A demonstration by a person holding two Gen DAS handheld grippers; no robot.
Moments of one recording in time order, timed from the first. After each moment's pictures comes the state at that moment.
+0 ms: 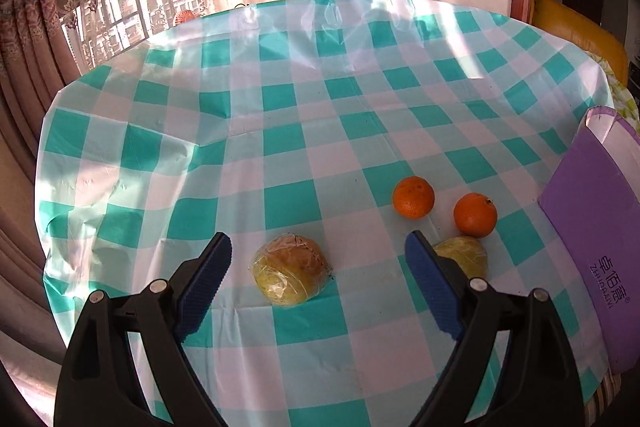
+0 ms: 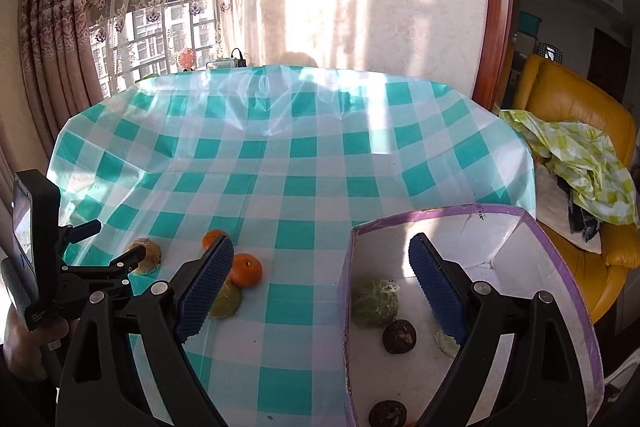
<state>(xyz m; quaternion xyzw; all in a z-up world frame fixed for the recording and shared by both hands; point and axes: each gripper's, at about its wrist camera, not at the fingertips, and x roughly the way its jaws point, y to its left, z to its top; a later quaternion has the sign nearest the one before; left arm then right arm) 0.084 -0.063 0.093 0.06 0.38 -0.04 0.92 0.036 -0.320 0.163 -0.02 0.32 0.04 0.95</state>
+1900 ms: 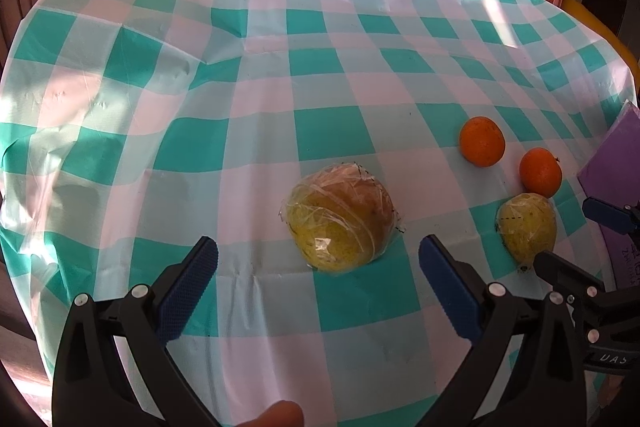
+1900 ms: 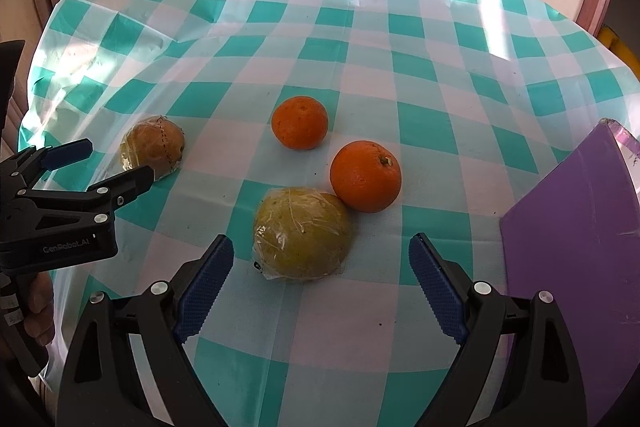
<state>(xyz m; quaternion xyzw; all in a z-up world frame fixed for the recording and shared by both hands) 0.110 -0.016 0.030 0.01 0.45 -0.04 0.89 0.092 -0.214 0.027 -0.07 0.46 0.10 0.88</state>
